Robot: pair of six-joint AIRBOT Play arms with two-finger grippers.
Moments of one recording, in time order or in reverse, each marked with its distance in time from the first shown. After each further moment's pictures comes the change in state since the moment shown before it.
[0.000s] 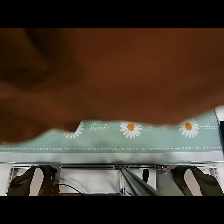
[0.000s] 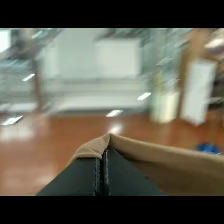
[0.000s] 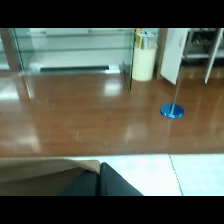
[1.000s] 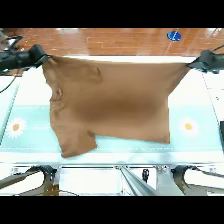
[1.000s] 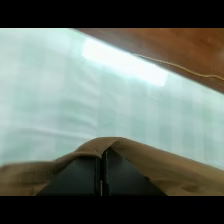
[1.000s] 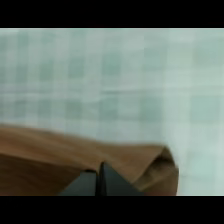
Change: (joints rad) left arm -0.340 -0.779 -0.494 -0.113 0.459 -0.067; right arm 0.002 -0.803 -0.463 0.414 -0.209 -0.271
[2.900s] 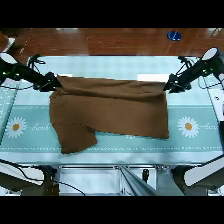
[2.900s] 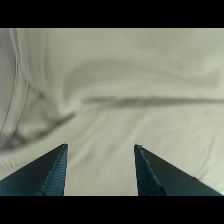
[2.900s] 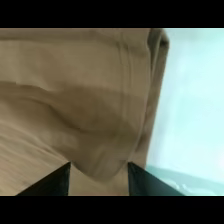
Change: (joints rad) left arm 0.122 -0.363 0.229 0.125 -0.647 0.122; right arm 0.169 -0.329 0.144 -0.315 0.262 0.158
